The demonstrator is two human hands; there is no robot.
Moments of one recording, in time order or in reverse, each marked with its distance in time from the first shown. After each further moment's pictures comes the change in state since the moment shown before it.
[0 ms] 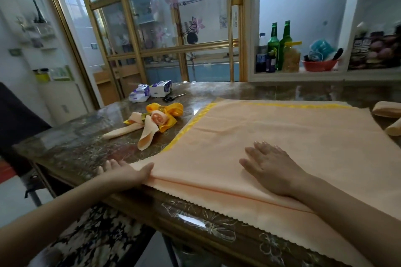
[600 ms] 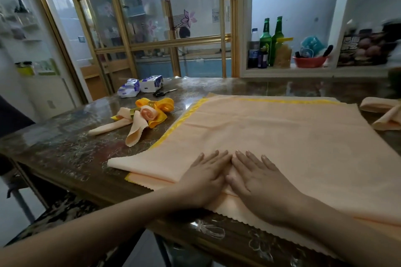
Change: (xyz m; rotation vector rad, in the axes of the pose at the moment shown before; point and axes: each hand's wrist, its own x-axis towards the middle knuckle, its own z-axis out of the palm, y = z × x) left_hand -0.062 0.119 0.038 -0.144 0.097 1.031; right_hand -0.036 -0.023 0.011 -0.040 -0.060 -0.078
